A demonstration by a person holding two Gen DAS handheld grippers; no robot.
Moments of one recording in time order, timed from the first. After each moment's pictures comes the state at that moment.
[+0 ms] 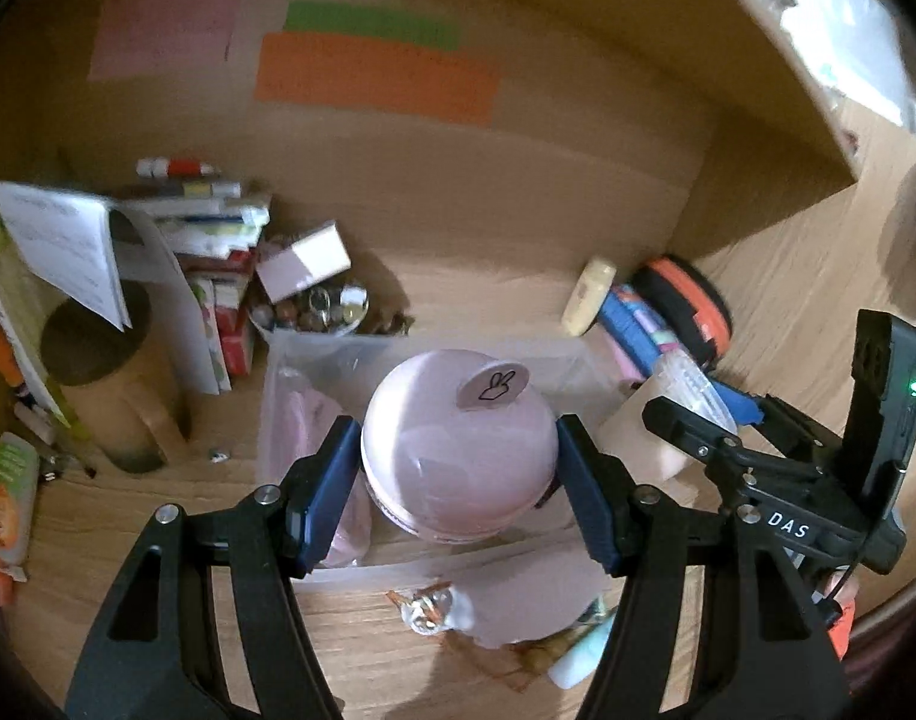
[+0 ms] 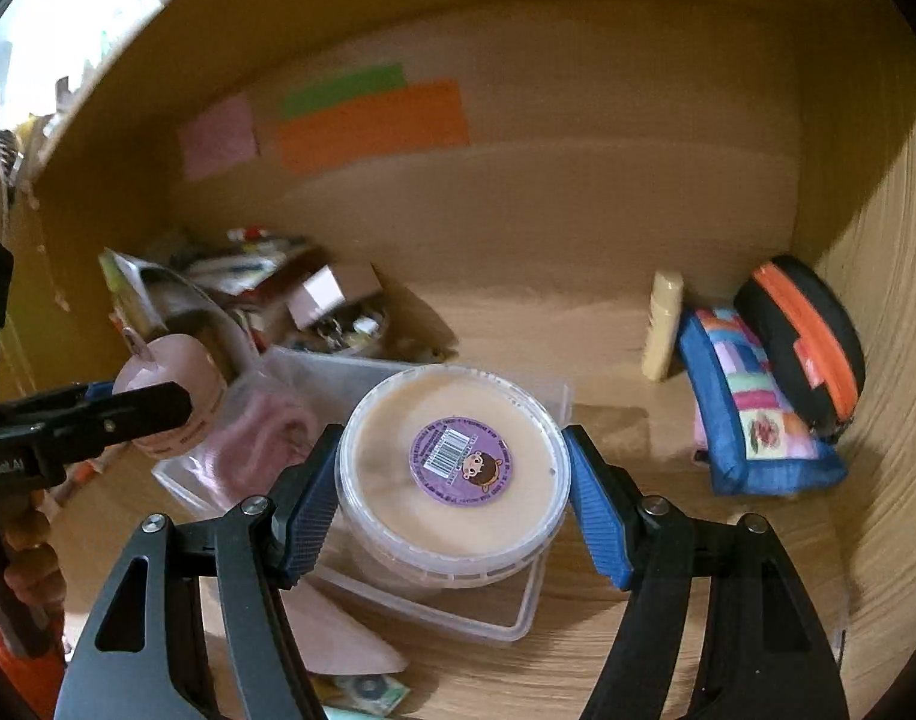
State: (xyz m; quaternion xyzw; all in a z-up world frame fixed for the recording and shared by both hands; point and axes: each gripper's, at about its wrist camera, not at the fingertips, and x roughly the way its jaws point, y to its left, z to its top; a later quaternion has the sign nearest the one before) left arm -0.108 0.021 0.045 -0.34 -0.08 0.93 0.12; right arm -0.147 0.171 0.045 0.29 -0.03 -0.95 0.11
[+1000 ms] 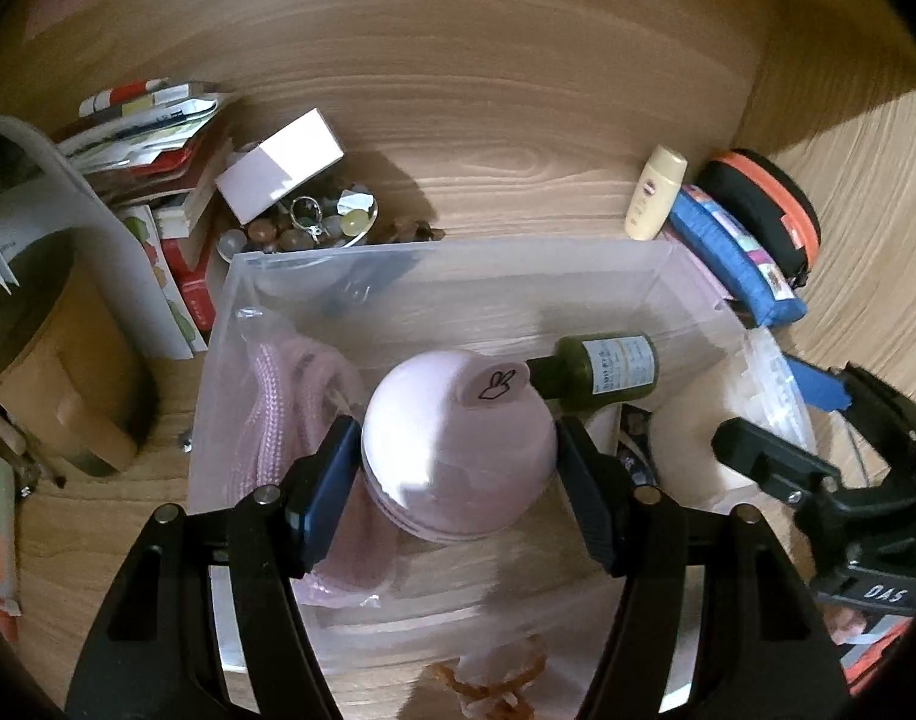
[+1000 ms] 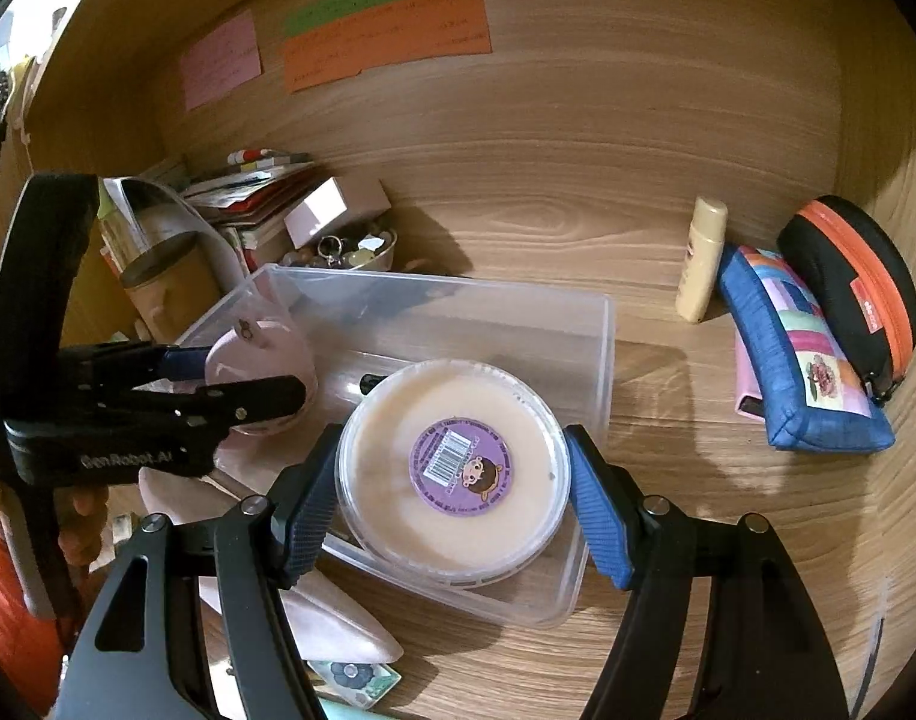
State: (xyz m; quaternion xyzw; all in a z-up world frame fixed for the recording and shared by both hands) left arm -0.159 0.034 -0.021 -0.41 -0.01 0.91 0.09; right arm -0.160 0.159 0.006 0.34 -0.01 -0.93 0.14
